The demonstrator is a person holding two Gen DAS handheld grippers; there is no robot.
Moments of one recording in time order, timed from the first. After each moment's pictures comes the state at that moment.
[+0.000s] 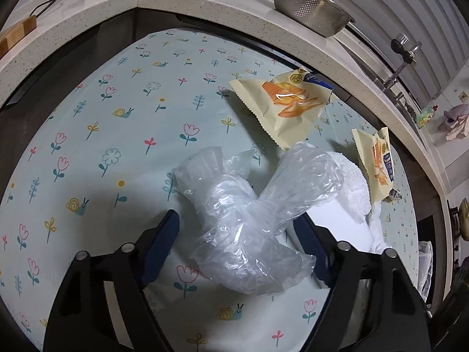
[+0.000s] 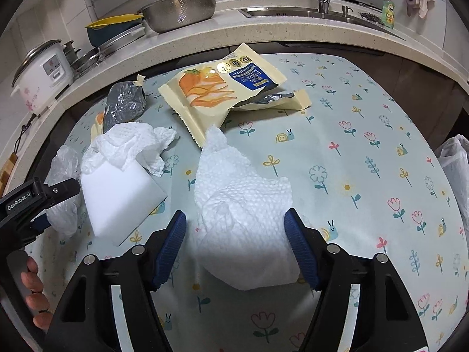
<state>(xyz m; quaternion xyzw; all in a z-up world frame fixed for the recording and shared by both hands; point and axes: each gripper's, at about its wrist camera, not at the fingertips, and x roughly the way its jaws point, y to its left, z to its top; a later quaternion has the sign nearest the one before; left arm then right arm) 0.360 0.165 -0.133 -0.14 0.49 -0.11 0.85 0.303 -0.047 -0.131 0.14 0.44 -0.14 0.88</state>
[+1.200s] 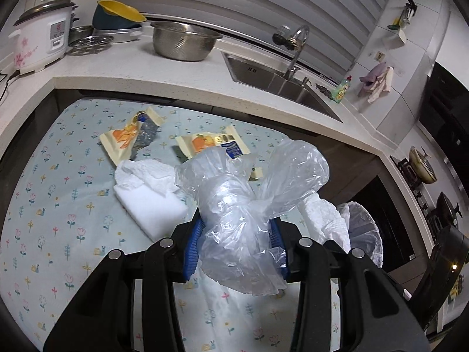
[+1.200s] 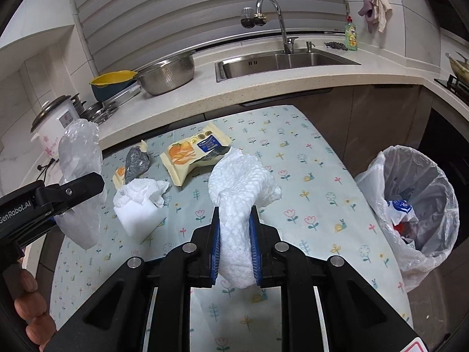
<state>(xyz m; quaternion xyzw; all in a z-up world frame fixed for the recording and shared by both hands) 0.242 0.038 -0.001 -0.08 0.40 -0.27 0.87 0.179 -0.104 -0.024 0.18 0.34 -0.17 0.91</state>
